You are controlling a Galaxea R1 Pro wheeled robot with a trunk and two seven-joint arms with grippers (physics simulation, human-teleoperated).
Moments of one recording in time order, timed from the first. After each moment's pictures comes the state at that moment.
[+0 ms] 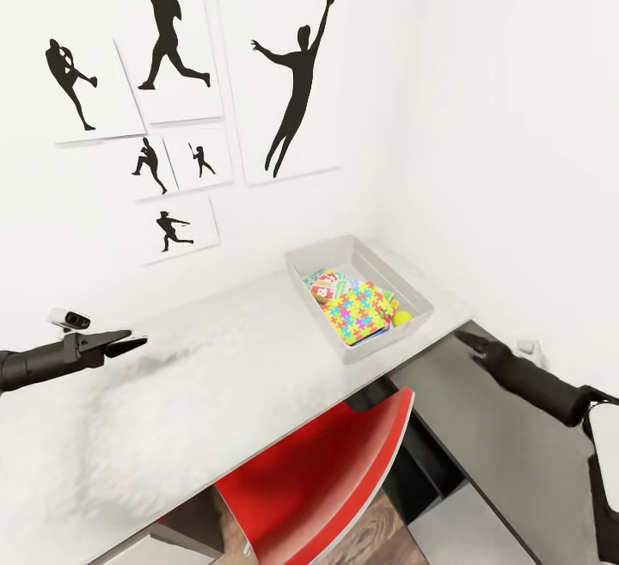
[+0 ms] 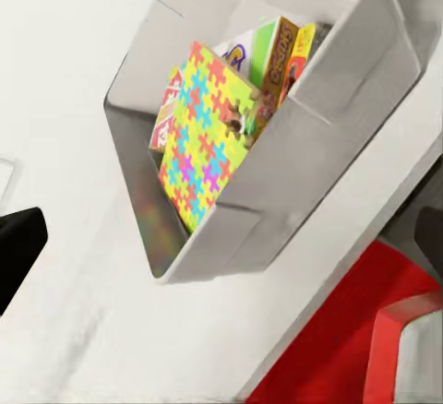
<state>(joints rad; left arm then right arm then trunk) -0.73 0.63 0.02 -0.82 0.51 0.83 -1.57 -0.40 -0.14 -0.49 -1.60 -0.87 1.04 0.16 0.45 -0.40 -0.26</state>
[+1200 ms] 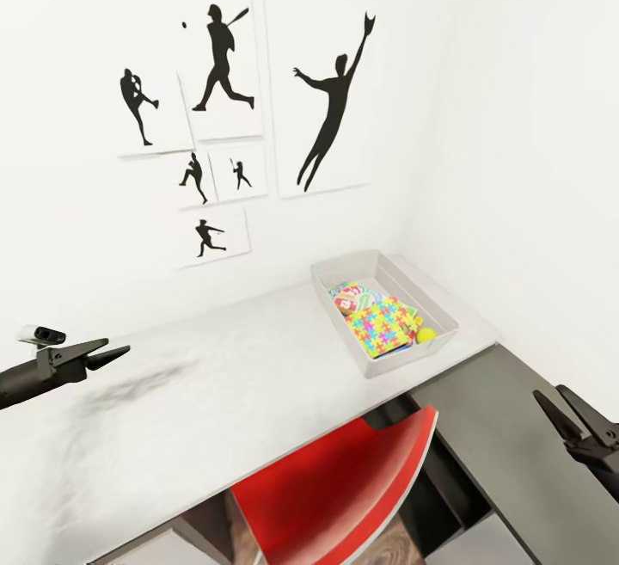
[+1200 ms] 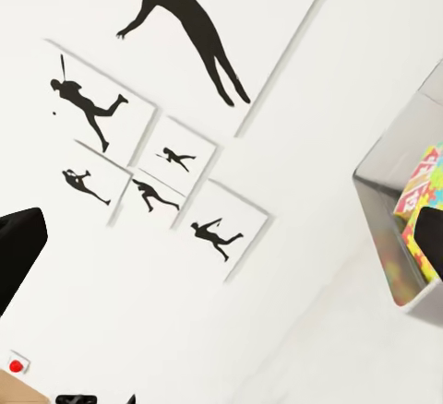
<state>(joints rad) -0.61 0.64 0.14 -0.84 0.59 0.82 -1.57 -0.08 -0.07 -0.81 -1.59 -0.86 0.86 1.05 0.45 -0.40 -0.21</state>
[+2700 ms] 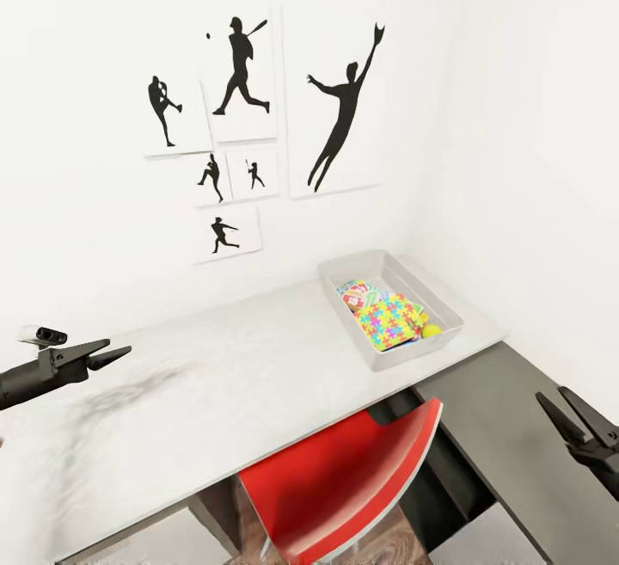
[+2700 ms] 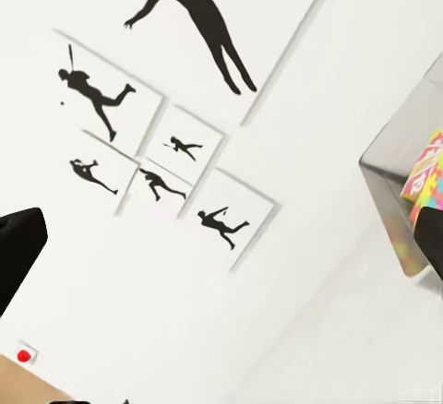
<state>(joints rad) -0.61 0.63 0.14 -0.84 0.59 0.81 -1.57 -0.08 -0.08 -0.82 -1.57 -0.86 0.86 1.05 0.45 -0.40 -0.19</state>
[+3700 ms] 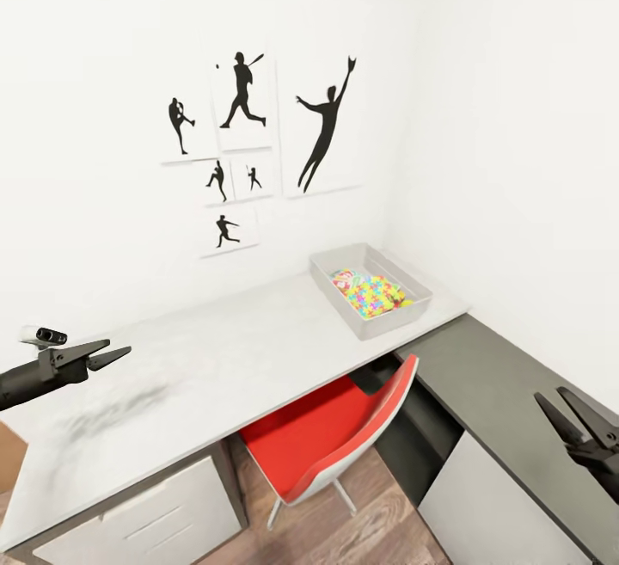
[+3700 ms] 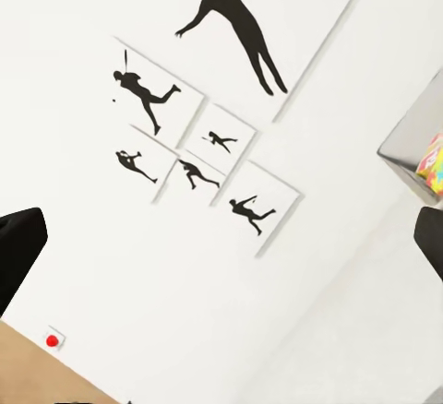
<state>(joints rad) -0.61 0.63 0.14 -0.84 0.59 0.81 -1.57 -0.08 -0.07 -0.82 -1.57 -0.86 0.86 1.06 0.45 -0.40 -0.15</state>
